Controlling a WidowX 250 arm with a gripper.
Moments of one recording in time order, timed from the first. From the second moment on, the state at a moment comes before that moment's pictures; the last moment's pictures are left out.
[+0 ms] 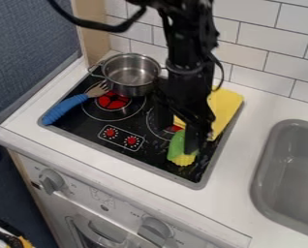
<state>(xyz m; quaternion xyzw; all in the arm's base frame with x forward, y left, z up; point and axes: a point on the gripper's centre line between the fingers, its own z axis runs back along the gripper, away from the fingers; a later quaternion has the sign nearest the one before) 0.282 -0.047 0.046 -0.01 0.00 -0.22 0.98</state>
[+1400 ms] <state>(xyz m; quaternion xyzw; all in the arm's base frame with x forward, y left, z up) 0.332 -0.043 0.085 -0.05 -0.07 -0.16 0.98</state>
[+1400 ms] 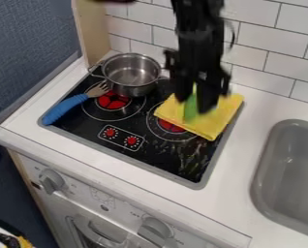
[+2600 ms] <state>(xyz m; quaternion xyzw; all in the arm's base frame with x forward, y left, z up) 0.376 -0.030 0.061 -0.06 -0.03 -0.12 0.99</state>
